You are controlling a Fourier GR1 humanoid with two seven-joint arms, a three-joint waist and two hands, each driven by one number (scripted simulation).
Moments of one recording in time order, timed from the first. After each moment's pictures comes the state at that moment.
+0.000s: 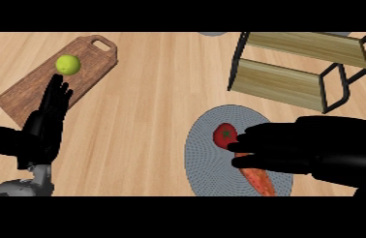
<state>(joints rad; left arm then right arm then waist) -0.07 0.37 -0.11 -1.66 0.20 0.34 0.11 -0.52 -0.81 0.36 -2.01 -0.16 0.88 0.11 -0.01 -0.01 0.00</state>
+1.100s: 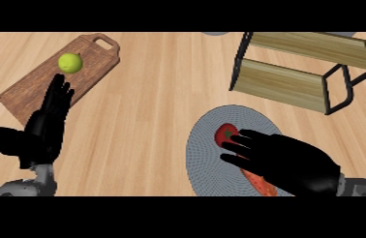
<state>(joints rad) -0.07 0.31 -0.06 -1.65 0.14 0.28 0.11 -0.30 -0.67 0.55 -1.97 0.69 0.70 -0.07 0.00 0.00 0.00</state>
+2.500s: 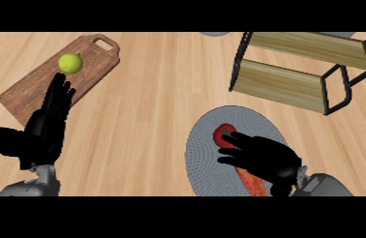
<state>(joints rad) -0.07 0.21 0.01 -1.70 0.04 0.20 0.17 -0.19 -0.45 0.52 -1.65 1.10 0.55 -0.40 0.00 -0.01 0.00</state>
